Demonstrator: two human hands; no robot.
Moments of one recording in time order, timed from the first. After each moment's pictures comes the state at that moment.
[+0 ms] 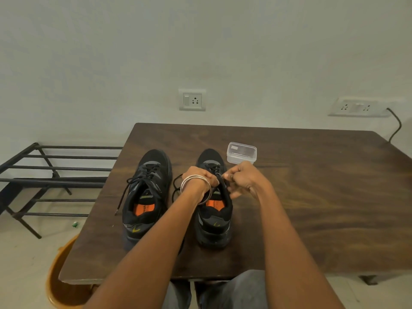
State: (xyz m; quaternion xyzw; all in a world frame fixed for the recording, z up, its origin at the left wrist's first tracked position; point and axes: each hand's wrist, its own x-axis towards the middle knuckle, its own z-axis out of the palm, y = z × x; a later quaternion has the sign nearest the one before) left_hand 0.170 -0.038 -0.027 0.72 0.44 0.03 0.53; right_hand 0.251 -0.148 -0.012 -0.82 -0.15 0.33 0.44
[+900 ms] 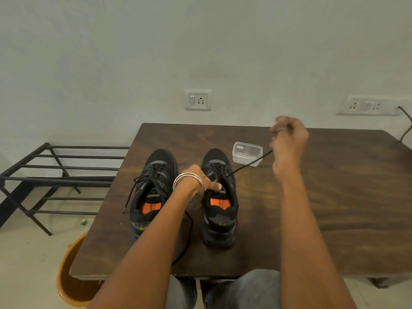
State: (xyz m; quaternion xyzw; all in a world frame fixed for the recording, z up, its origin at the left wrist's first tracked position) left_hand 0.158 -0.009 -0.027 0.81 0.36 -0.07 0.46; right_hand 0.260 -0.164 0.056 -0.66 -0.10 -0.07 0.74
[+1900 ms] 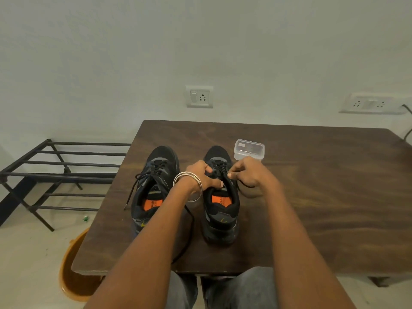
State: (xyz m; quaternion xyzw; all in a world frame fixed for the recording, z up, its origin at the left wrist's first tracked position) left_hand 0.151 -0.007 -0.033 0.86 0.29 -0.01 0.43; right_hand 0.256 -0.149 -0.005 -0.90 -0.29 0.23 0.24
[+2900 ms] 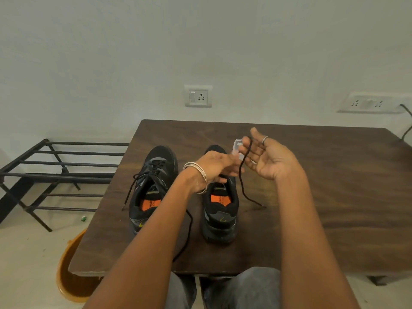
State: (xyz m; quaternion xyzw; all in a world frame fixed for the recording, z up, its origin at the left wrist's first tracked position) left_hand 0.155 -0.040 0.011 0.72 0.17 -0.02 0.67; right_hand 0.256 -0.167 0.045 -0.57 0.01 0.37 0.74
